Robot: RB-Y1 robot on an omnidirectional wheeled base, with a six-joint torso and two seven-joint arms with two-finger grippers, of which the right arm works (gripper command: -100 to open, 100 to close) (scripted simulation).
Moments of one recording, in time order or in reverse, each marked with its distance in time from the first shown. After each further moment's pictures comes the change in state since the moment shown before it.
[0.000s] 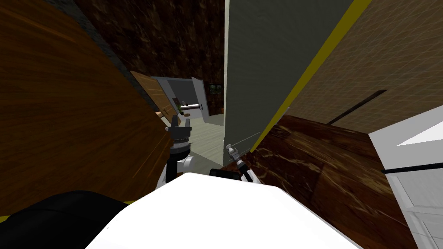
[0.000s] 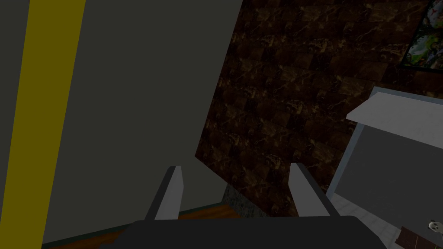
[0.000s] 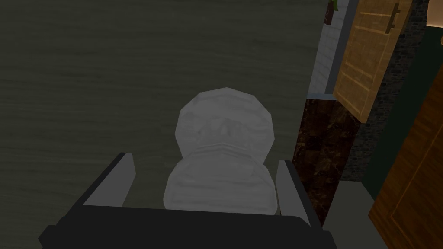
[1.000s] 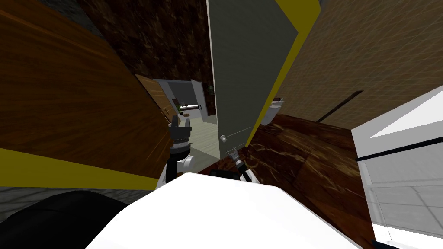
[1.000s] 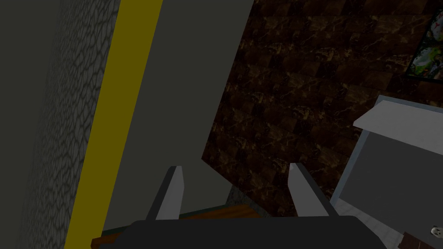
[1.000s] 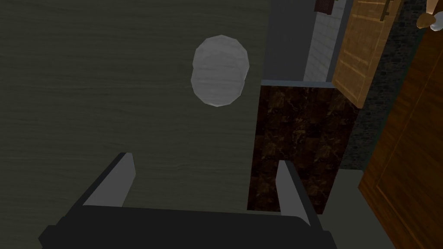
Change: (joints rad) arm 0.011 0.022 0.008 -0.018 0.015 0.001 -0.012
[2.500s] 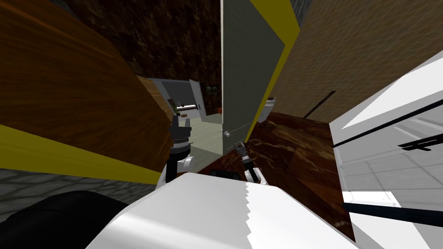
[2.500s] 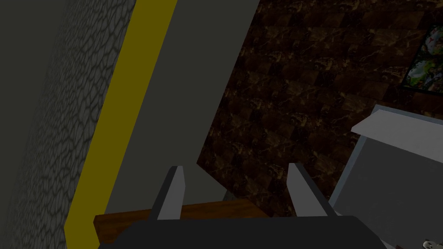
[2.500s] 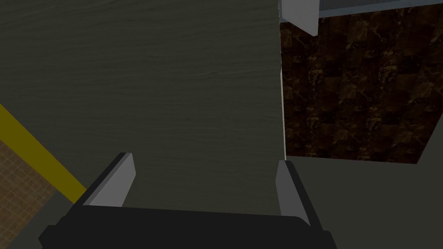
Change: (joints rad) arm 0.128 -0.060 -0.001 -0.402 -0.173 0.117 -0.261
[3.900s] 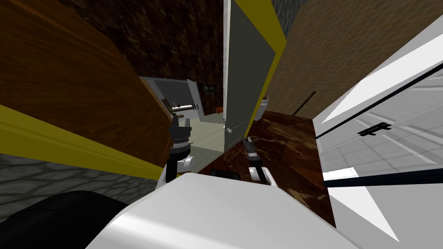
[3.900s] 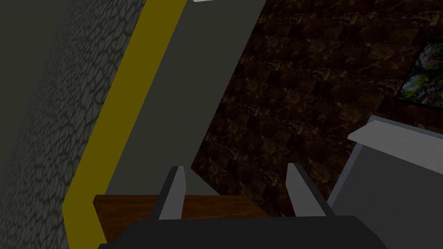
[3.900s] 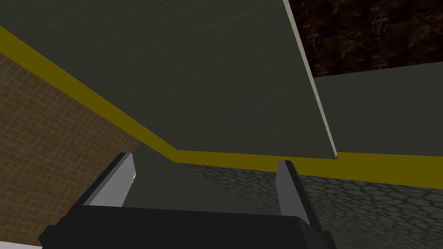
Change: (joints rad) arm 0.118 -0.020 -0.005 -0.388 -0.175 0.119 -0.265
